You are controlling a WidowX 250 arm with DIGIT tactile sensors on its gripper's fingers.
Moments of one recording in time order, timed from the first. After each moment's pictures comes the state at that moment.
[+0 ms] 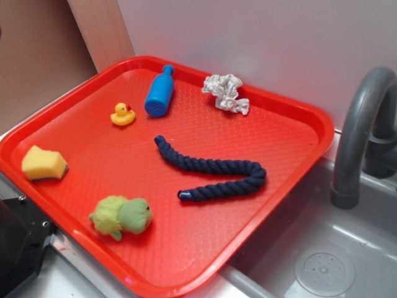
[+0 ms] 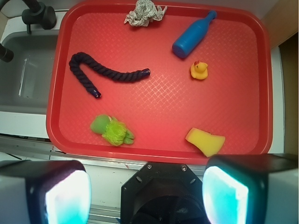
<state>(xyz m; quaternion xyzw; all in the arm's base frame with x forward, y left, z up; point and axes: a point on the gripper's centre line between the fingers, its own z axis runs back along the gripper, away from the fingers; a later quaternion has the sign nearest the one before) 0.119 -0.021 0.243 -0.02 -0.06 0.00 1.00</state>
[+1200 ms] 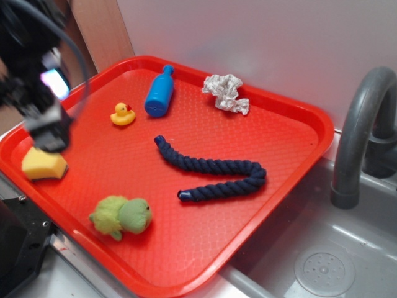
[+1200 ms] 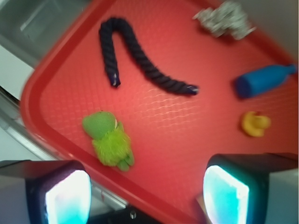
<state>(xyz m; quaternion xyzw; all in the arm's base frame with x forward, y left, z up) 0.150 -0.063 0.139 0.03 -0.06 -0.26 0.96</state>
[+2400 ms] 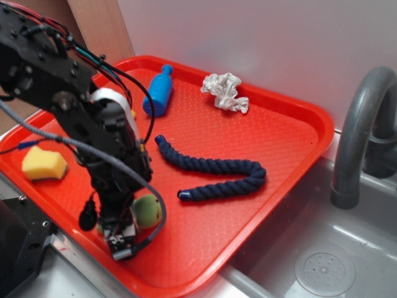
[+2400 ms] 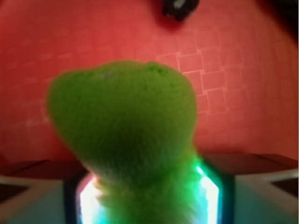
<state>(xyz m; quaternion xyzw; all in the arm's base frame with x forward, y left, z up) 0.144 -0.104 0.021 0.03 -0.01 -0.27 0.96</state>
